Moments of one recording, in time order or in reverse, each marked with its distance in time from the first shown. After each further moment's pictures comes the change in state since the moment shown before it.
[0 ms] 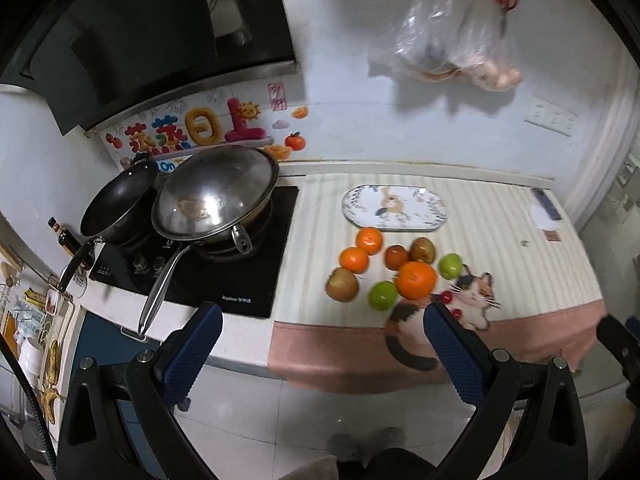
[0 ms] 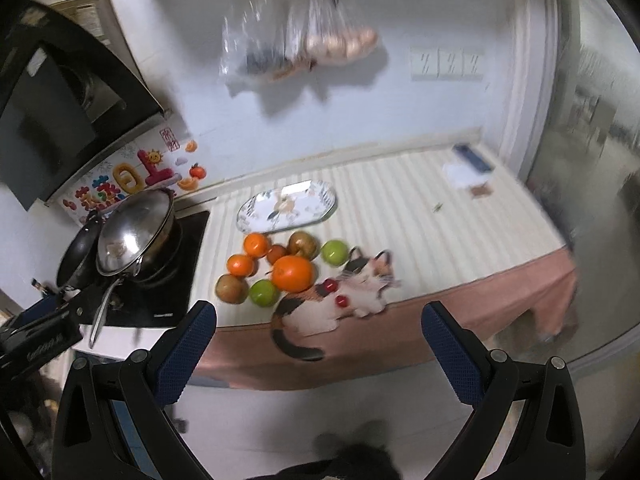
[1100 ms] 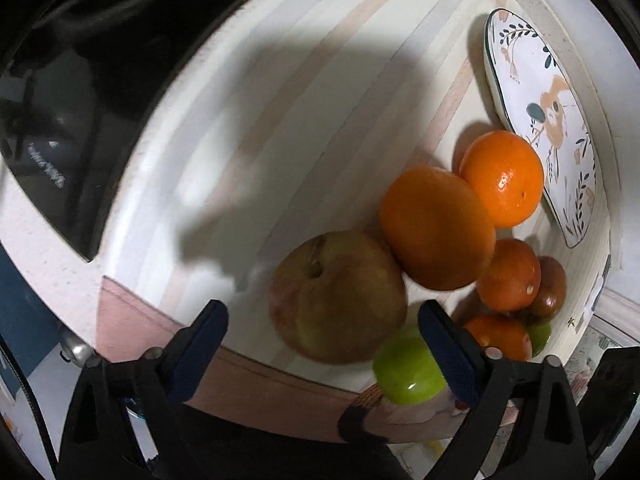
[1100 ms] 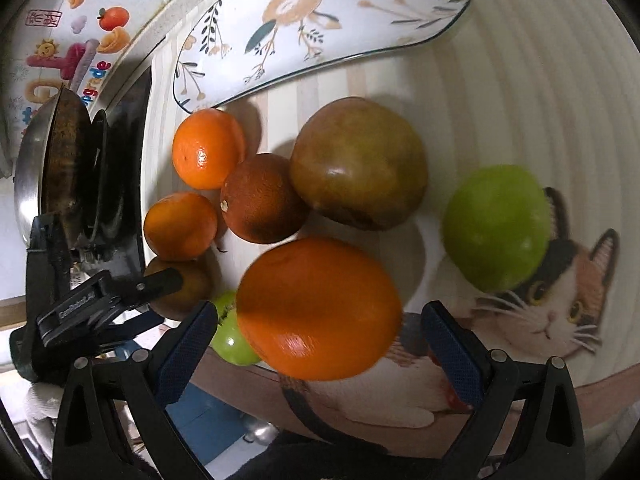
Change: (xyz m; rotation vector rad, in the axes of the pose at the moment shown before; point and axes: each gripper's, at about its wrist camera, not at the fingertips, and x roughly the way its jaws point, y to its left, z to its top) left arm 0.402 0.013 -0.014 -0.551 0.853 -0.168; right arm 0.493 0.038 0.031 0.032 0.790 0.230
